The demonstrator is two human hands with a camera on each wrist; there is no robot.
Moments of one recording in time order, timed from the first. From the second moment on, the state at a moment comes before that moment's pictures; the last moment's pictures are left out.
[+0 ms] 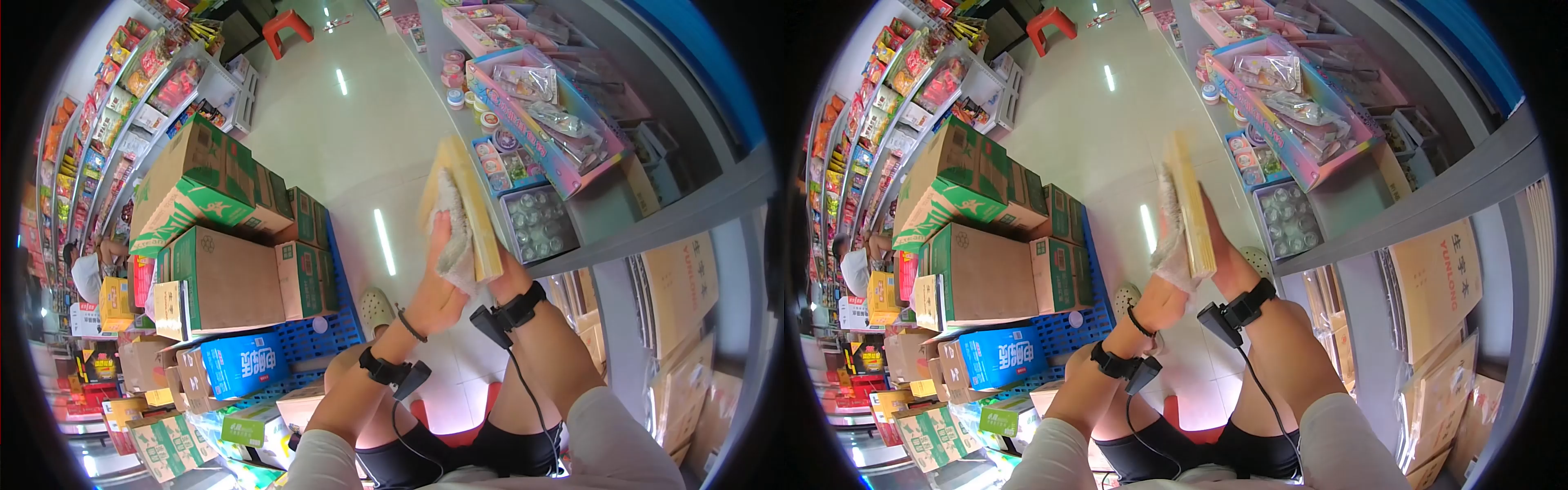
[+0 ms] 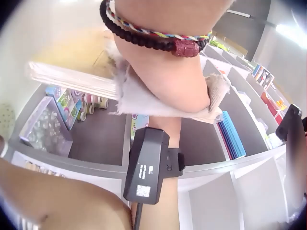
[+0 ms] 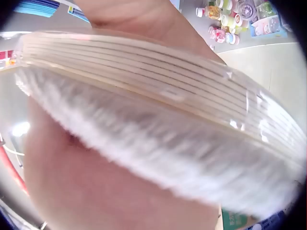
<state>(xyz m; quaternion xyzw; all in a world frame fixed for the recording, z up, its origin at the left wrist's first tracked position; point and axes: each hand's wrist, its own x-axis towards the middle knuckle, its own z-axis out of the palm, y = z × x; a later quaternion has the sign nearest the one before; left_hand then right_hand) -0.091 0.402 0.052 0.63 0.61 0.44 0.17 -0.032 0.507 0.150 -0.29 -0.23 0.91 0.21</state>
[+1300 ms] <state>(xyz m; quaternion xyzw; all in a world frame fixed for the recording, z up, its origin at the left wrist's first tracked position) -0.104 0.431 0.081 0.65 0.60 0.46 0.04 -0.020 0.527 0.050 0.08 -0.13 0.97 0.19</state>
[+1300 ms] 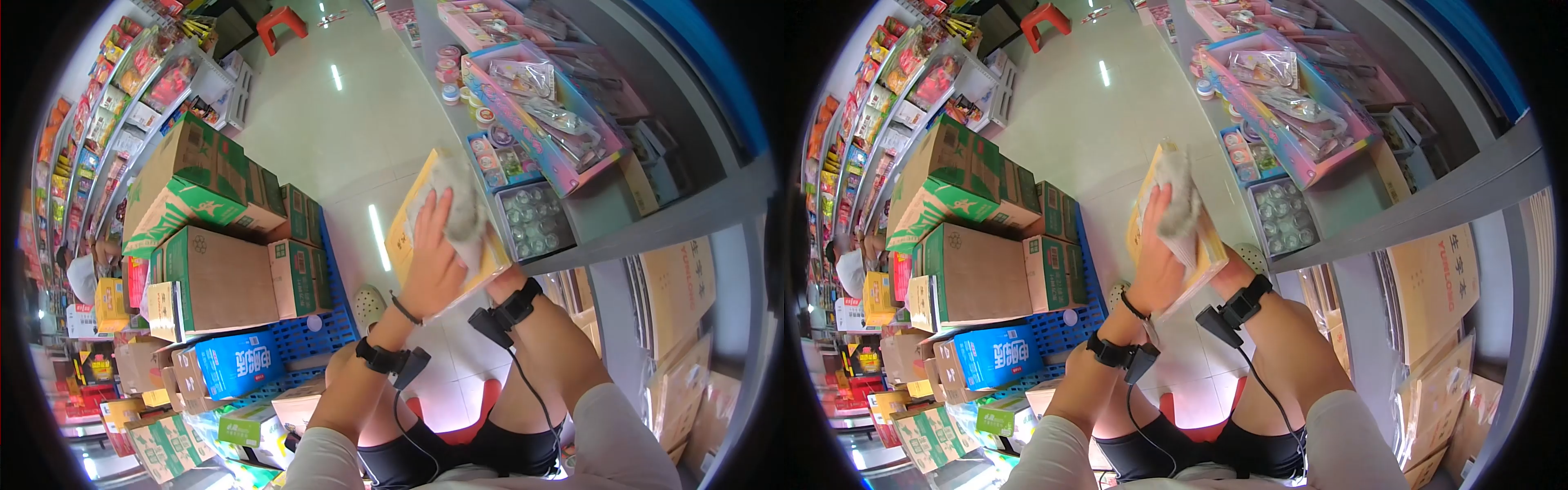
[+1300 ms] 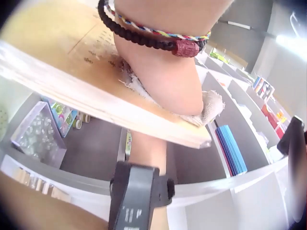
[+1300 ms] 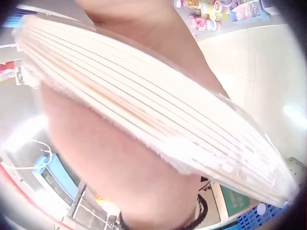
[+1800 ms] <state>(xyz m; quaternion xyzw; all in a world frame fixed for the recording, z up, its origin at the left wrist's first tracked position) -0.135 0.424 0.051 0.57 0.70 0.41 0.13 -0.025 0.572 0.051 -0.04 -0.17 0.96 0.24</state>
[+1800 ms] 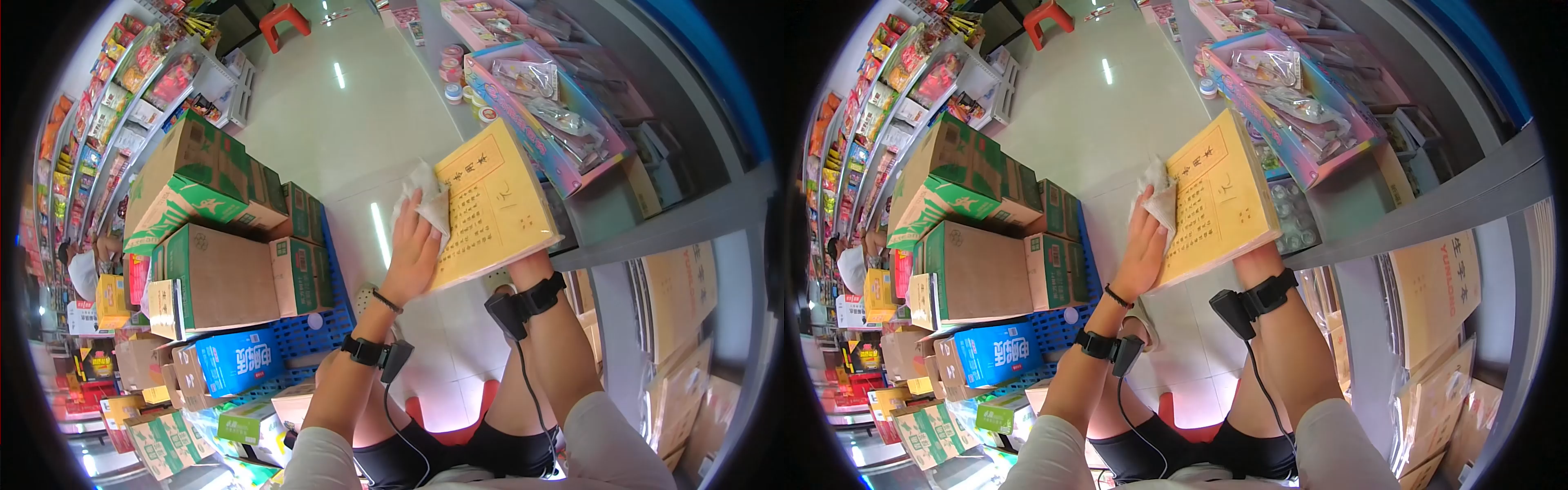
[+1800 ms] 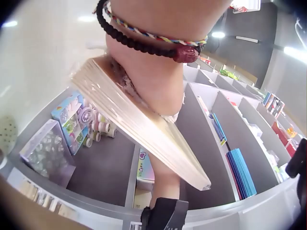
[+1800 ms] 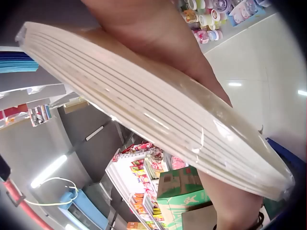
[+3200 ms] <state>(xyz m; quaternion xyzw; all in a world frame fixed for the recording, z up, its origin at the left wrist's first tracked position) -0.148 0.429 0.050 0.56 0.64 0.47 0.22 -0.036 0.529 0.076 -0.08 -0.08 0.97 0.23</state>
